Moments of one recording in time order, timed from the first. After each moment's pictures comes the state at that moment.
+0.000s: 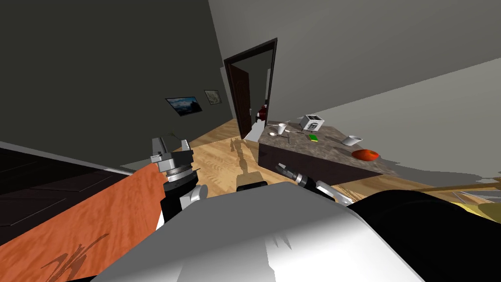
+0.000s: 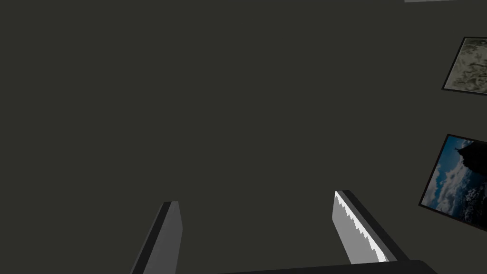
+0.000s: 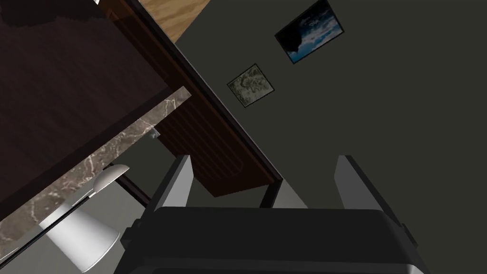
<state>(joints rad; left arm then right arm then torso) 0.51 0.01 0.07 -2.40 0.04 -0.47 0.09 0.61 -0.76 0.16 -1.63 0.33 -0.79 0.16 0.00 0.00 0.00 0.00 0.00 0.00</state>
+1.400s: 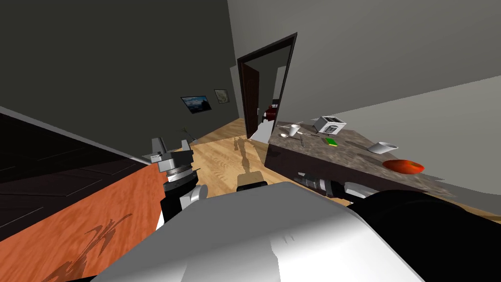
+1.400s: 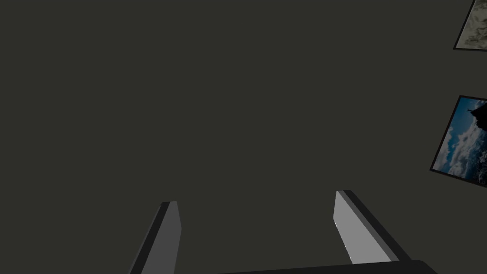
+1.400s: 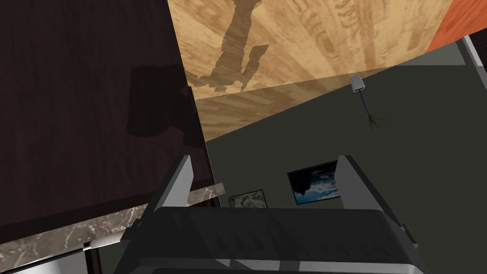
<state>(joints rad) 0.51 0.01 0.07 -2.40 0.04 -0.47 0.09 0.61 -1.07 0.19 -1.27 0.46 -0.83 0.25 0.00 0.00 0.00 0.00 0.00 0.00</state>
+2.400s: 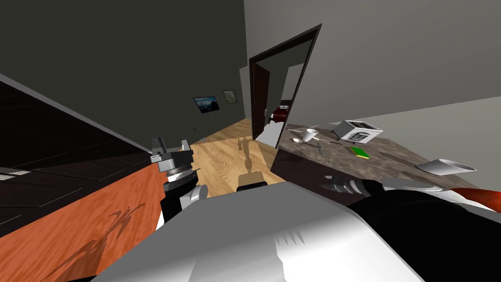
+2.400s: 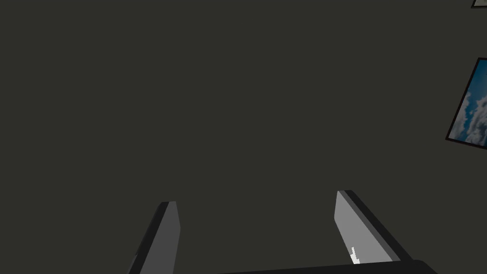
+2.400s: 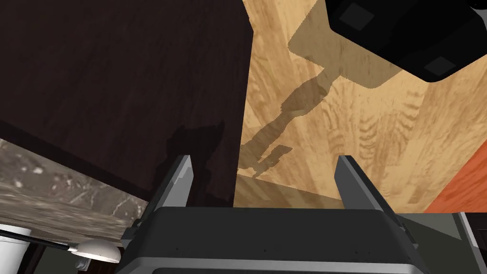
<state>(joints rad) 0.51 0.01 0.07 -2.40 0.04 -0.47 0.09 0.59 -1.31 0.24 -0.96 0.59 -0.83 0.35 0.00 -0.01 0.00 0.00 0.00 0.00</state>
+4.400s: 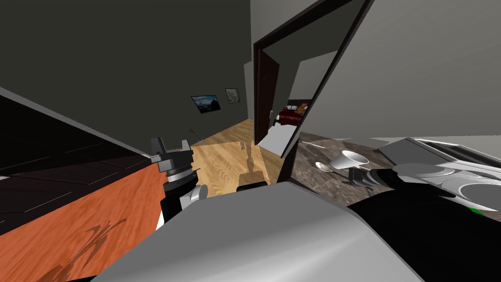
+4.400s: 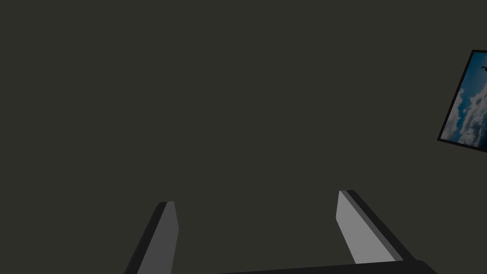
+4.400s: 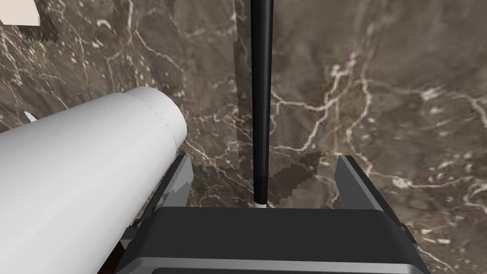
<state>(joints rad) 0.51 0.01 0.07 -2.40 0.04 -0.47 0.09 0.54 -1.48 0.28 -0.87 0.74 -0.67 0.43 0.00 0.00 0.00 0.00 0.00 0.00</state>
